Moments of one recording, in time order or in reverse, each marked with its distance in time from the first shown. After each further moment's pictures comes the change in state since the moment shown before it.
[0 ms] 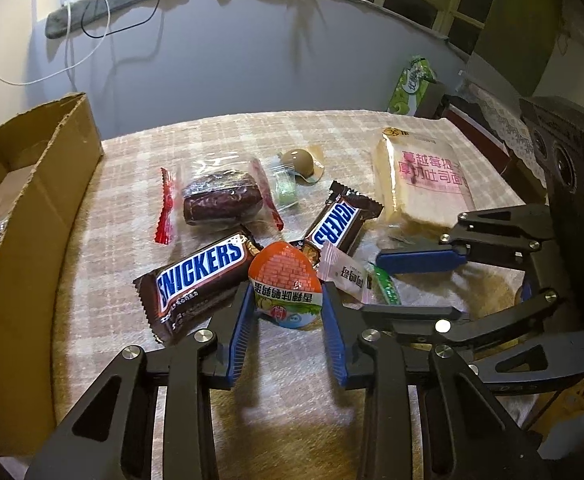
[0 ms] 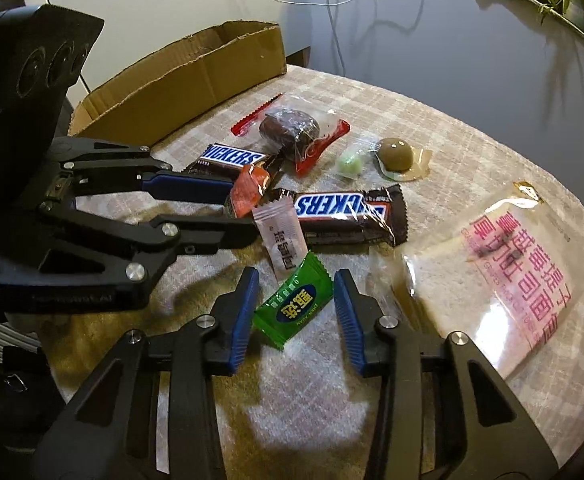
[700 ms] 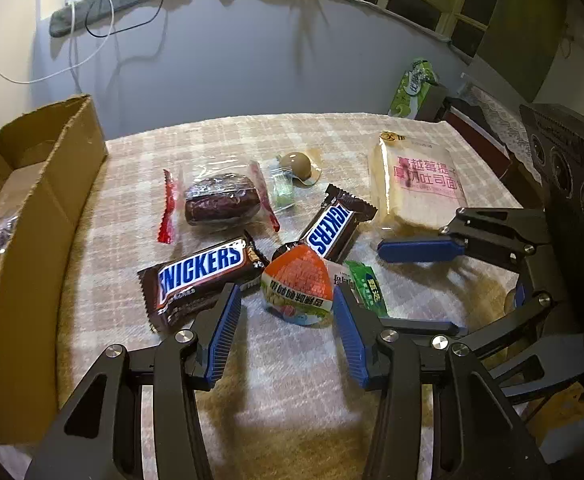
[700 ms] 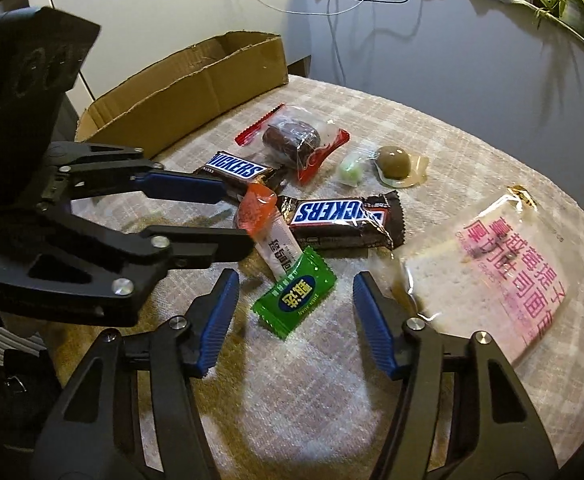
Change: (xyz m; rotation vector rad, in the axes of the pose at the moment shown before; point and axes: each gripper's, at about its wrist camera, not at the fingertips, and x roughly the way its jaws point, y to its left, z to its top) left arm -0.007 -0.004 0.002 -0.012 0.006 0.003; right arm -0.006 -0.001 0.000 0.004 -0.036 0.018
